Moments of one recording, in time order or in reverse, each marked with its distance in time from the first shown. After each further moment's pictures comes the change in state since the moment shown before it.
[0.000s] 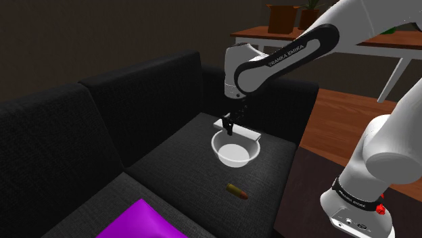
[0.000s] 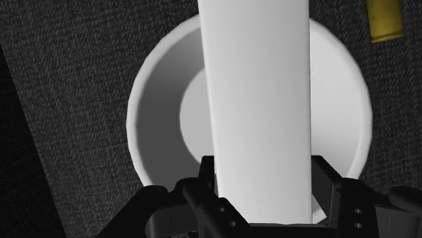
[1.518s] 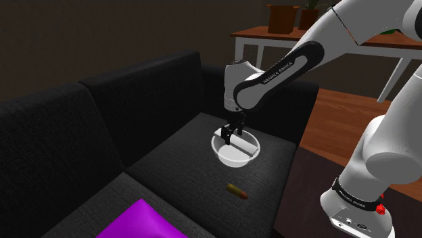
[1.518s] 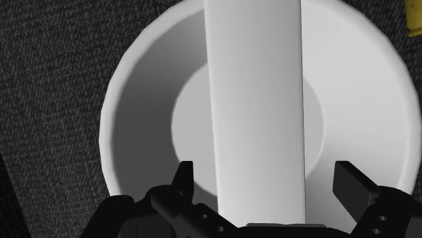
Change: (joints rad) arm -0.001 0.090 0.004 -0.061 -0.012 0.151 0.006
